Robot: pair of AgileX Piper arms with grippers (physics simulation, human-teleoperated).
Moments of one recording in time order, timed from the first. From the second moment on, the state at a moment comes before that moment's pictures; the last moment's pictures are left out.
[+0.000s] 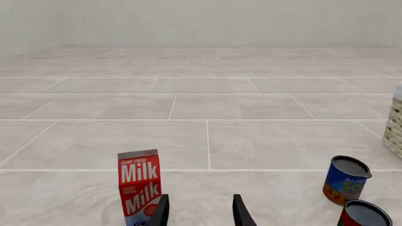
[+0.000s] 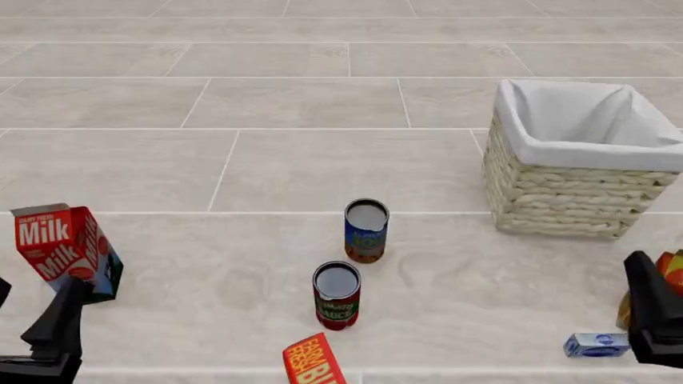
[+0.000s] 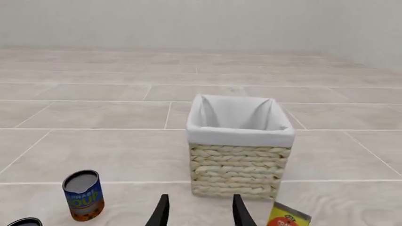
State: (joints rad) left arm 0.00 0.01 0.00 0.00 0.00; right arm -0.04 0.07 -0.15 0.07 -0.03
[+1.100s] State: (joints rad) left arm 0.00 0.01 0.00 0.00 0.00; right arm 0.00 0.59 -0.63 0.59 -0.54
